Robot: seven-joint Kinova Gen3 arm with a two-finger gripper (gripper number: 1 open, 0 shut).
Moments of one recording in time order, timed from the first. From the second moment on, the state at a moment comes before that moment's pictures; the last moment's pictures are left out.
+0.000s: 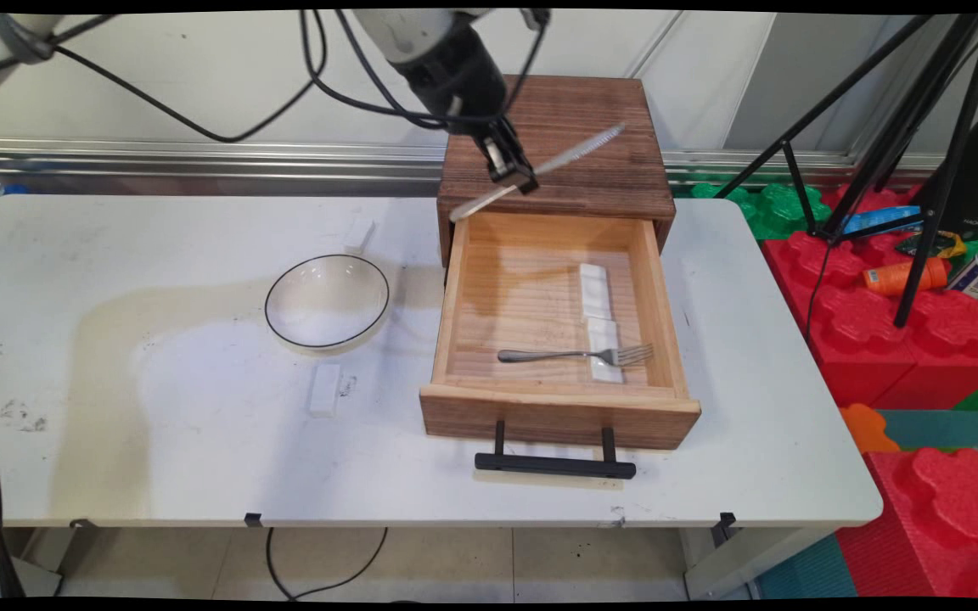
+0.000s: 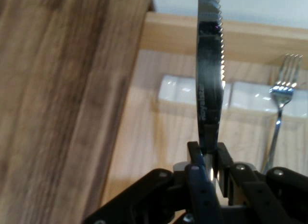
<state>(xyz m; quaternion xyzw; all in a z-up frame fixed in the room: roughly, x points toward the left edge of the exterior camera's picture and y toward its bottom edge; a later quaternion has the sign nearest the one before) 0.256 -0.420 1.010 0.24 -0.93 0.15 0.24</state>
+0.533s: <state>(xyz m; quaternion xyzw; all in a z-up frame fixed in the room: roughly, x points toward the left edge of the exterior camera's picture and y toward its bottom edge) 0.227 -0.442 0.952 0.20 -0.94 0.11 0.23</state>
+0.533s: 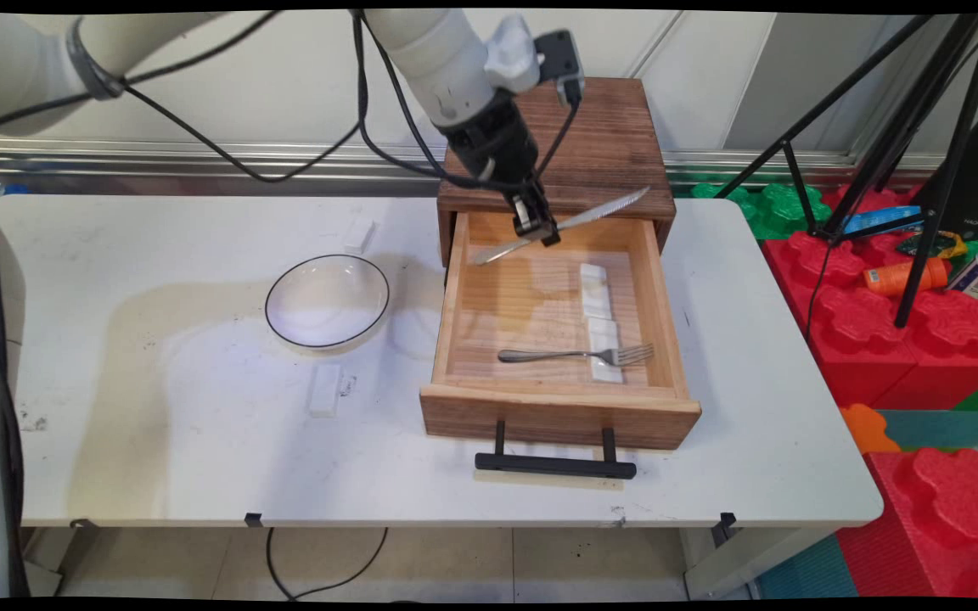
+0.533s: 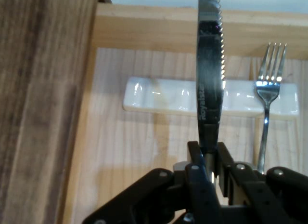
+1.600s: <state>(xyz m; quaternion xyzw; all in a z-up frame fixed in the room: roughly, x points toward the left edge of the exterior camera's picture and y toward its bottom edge) 0.206 -0.488 0.853 0.17 -0.96 0.09 0.20</state>
